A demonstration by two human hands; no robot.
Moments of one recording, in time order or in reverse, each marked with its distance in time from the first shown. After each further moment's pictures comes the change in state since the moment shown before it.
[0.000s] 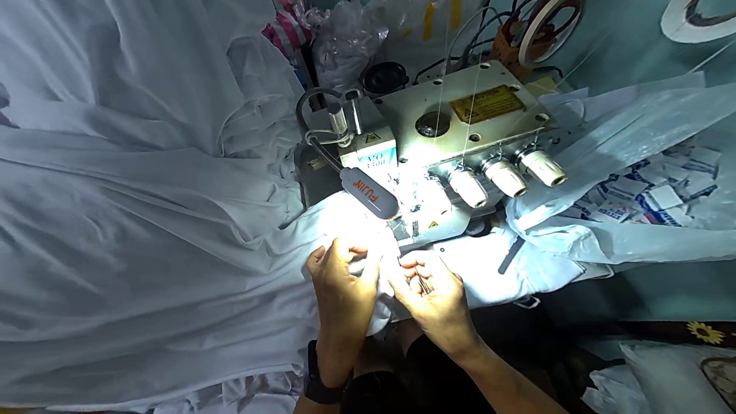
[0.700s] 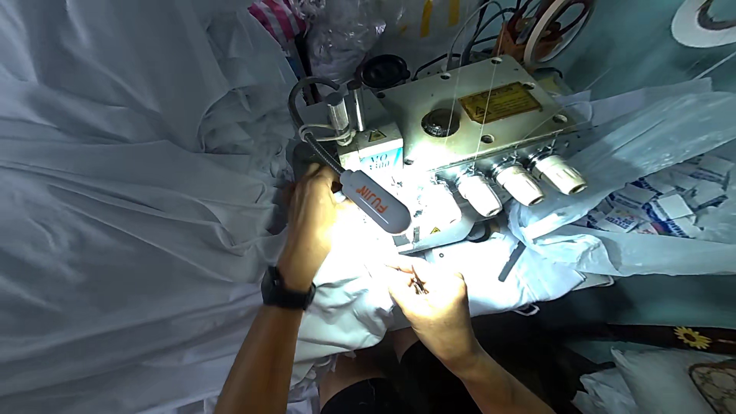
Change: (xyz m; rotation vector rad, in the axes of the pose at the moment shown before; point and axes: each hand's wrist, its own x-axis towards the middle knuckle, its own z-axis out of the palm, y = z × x) left_hand 0.085 -0.017 -0.017 0.147 -0.347 0.074; right_hand 0.015 -0.012 0.008 -0.145 0.021 -0.052
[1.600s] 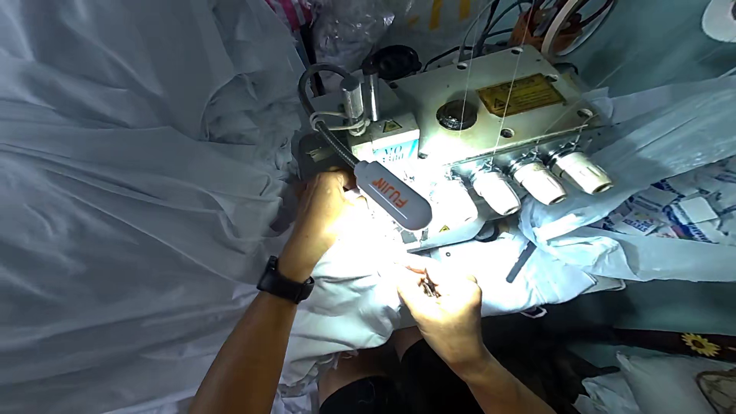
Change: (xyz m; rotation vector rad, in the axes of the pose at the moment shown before) left_hand 0.009 0.008 -0.012 -0.096 -0.198 -0.122; right_hand -0.003 0.003 0.003 0.004 0.056 -0.041
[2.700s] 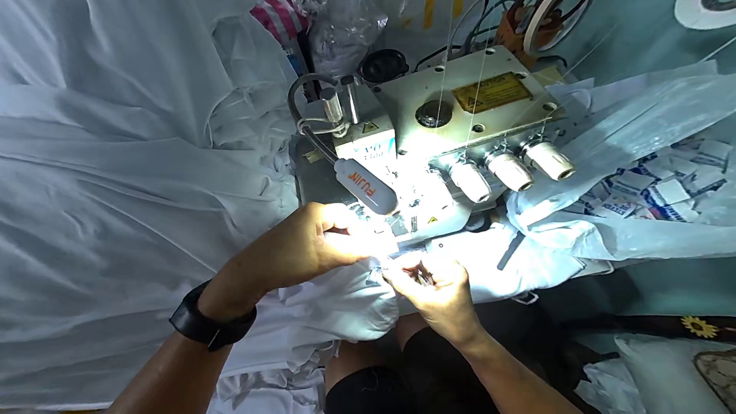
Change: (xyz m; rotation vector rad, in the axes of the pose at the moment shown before) left_hand -0.012 0.002 -0.040 -0.290 -0.515 0.162; right_hand 0.000 0.008 -0.016 0.311 -0.156 0.086
